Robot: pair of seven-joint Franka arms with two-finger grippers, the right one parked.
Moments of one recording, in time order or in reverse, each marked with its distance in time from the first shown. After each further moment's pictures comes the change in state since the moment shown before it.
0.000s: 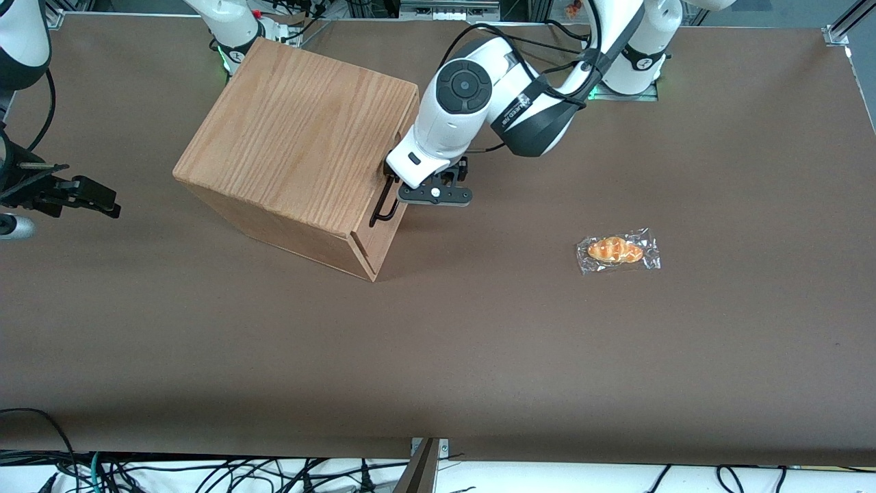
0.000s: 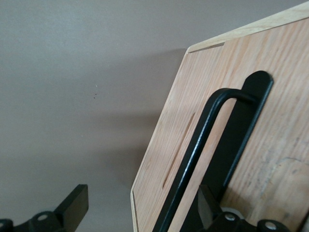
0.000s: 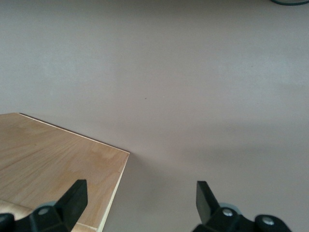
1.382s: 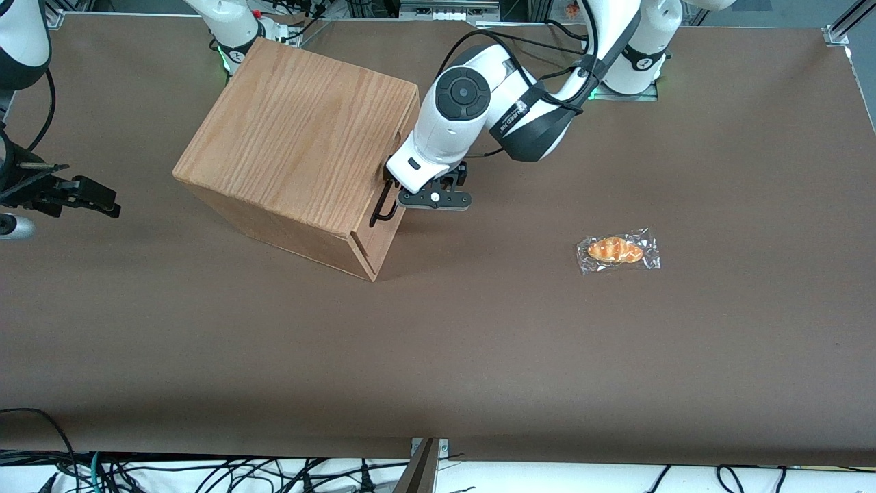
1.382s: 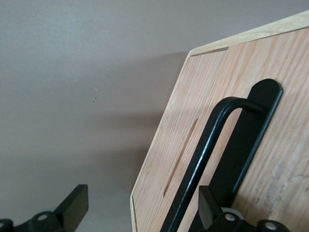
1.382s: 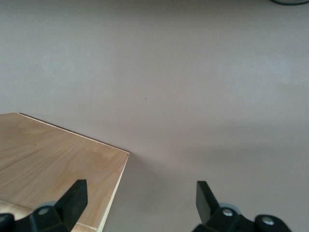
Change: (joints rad) arm -0.002 0.016 0.007 0.000 0.000 0.018 0.001
